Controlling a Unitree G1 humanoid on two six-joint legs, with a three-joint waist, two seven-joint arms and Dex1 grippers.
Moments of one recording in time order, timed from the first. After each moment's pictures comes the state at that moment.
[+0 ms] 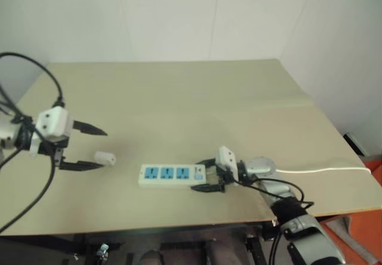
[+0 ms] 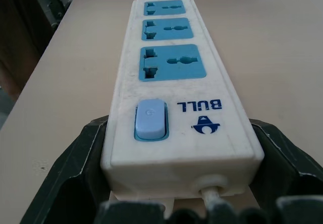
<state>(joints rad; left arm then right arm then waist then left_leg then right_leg) -0.58 1.22 -0.02 0.30 -0.33 -0.05 -1.61 -0.56 -0.33 0.25 0.47 0.18 -0.09 1.30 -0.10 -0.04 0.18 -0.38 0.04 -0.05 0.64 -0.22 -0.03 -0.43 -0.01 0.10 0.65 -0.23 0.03</state>
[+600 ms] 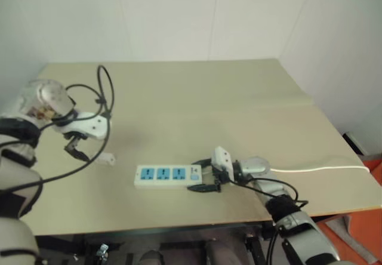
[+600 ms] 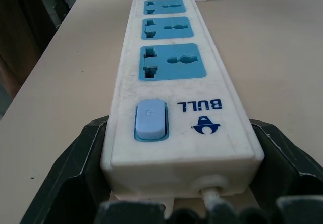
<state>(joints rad) -1.27 0.98 -0.80 1.05 0.16 -0.52 -1.61 -0.58 -0.30 0.26 0.51 0.17 -0.13 1.30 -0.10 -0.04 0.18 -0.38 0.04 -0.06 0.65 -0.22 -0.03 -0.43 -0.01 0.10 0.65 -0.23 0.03</state>
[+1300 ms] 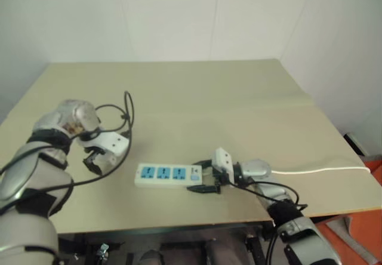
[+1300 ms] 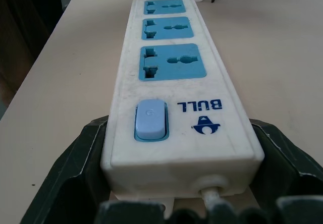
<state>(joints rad) -1.21 0.81 -0.70 1.15 0.36 -0.59 -1.57 -0.53 -0.31 0.26 0.43 0.17 -0.09 1.25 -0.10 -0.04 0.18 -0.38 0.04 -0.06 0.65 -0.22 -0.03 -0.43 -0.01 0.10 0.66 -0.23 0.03</state>
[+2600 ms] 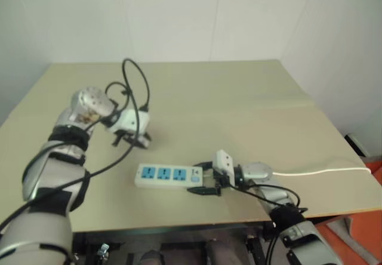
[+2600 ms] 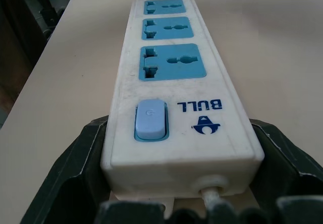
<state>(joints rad) -1.18 0.65 -0.30 0.96 0.07 -0.45 -1.61 -0.49 -0.32 0.26 0.38 0.17 -0.07 1.22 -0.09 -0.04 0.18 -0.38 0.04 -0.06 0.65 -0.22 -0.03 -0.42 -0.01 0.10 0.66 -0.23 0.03</state>
